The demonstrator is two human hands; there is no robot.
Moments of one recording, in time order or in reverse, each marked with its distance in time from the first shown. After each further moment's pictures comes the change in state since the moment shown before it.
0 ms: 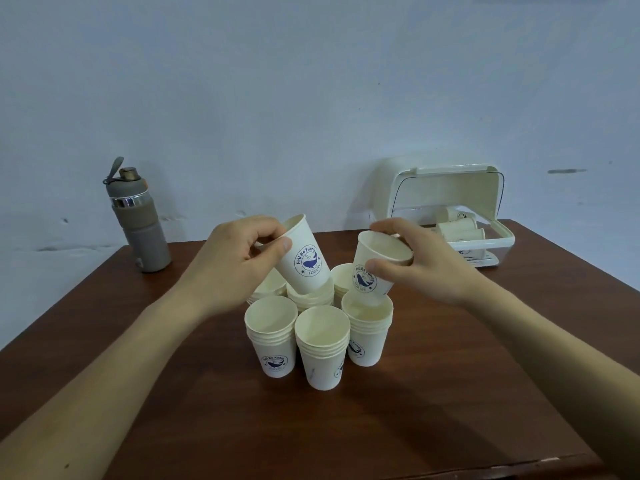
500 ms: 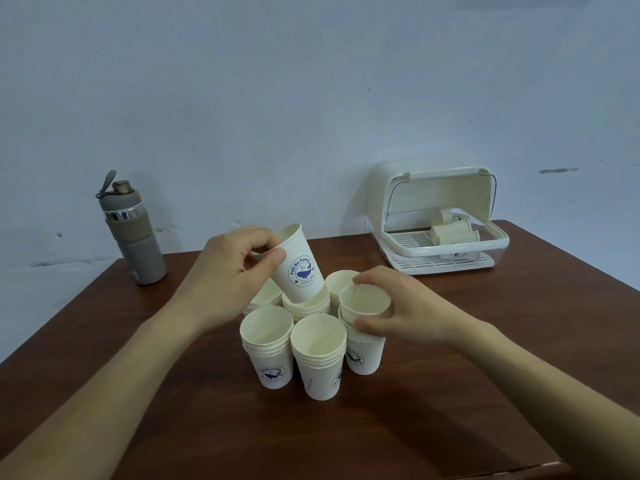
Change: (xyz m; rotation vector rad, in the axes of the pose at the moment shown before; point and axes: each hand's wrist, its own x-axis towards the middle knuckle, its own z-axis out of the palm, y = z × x) left_hand 0.002 -0.004 0.004 -0.018 0.031 0.001; right_hand -0.015 0.025 0.036 -0.116 -0.203 -0.061
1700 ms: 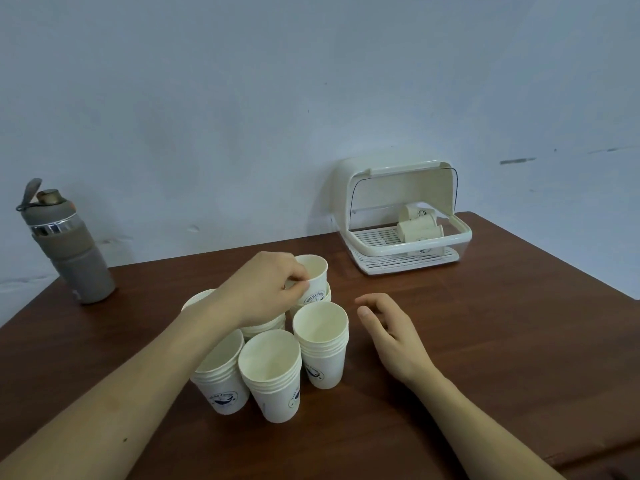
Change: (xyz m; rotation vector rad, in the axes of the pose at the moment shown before) left_hand 0.057 0.001 0.091 0.347 -0.456 0.048; right_hand -0.028 0.070 0.063 0.496 0.437 0.281
